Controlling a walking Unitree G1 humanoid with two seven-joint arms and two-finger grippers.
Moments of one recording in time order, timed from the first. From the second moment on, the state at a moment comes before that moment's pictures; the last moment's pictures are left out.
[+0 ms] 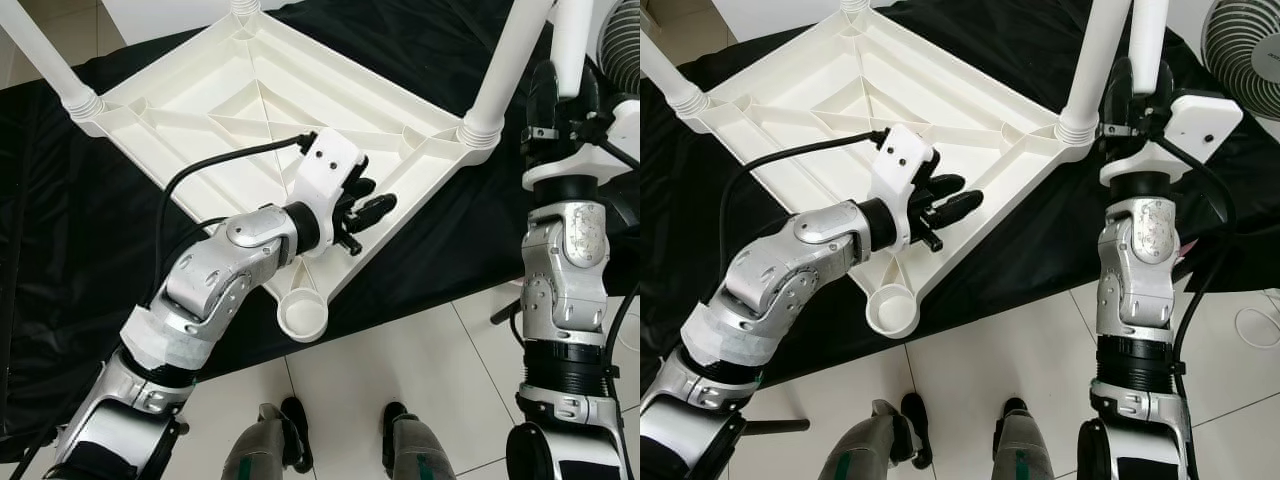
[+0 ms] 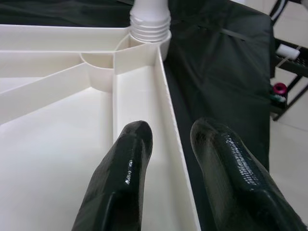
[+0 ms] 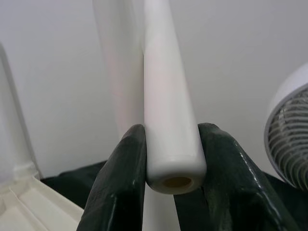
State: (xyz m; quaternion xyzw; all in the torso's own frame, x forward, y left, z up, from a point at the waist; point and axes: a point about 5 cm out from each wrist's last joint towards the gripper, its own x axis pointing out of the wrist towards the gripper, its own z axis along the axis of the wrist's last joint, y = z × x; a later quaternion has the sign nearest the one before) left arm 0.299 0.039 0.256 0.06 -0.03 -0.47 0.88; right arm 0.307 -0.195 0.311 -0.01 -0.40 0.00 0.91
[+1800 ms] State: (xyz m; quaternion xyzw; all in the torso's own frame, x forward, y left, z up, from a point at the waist) left arm 0.343 0.093 0.296 -0.13 -0.03 -0.49 0.86; right arm 0.305 -0.140 0.315 -0.06 -0.39 0.23 0.89
